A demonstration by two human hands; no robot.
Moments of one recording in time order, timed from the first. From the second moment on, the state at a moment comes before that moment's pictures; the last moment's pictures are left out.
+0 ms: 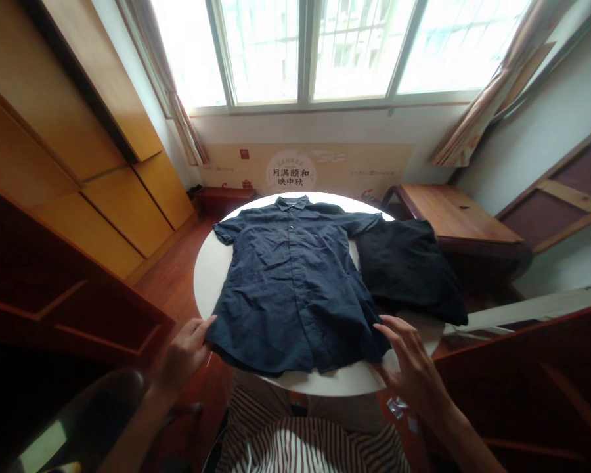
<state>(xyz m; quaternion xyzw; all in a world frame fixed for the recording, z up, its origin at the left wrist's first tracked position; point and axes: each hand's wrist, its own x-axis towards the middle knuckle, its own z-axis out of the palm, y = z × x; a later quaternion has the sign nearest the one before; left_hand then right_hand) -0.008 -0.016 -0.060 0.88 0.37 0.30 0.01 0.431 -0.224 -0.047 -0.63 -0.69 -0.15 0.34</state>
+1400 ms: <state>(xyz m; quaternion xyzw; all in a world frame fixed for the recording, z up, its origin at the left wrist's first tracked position) 0.006 -0.048 -0.036 0.94 0.15 0.31 -0.03 0.453 -0.256 -0.023 -0.67 -0.68 -0.14 0.27</state>
